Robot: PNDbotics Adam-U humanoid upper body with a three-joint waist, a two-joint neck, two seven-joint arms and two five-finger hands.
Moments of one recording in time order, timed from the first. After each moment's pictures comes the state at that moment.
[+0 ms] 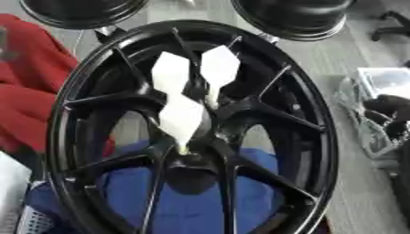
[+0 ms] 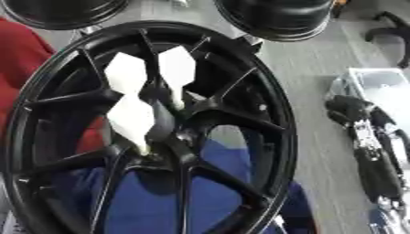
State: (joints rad) left arm -0.39 0.54 0.04 -1.98 0.02 0.02 0.24; right arm -0.08 -0.30 -0.04 -1.99 -0.14 -0.13 -0.06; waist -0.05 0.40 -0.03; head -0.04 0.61
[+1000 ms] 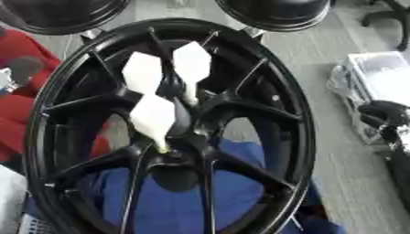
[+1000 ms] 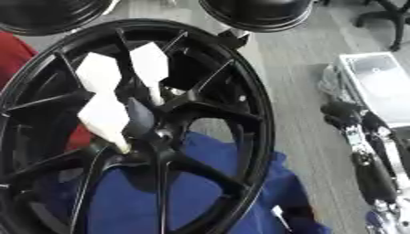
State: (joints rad) left arm -0.40 1.04 -0.10 -1.98 -0.05 0.03 0.00; right arm -0.03 -0.31 -0.02 -1.99 -0.09 -0.14 -0.05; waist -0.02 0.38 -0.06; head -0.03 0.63
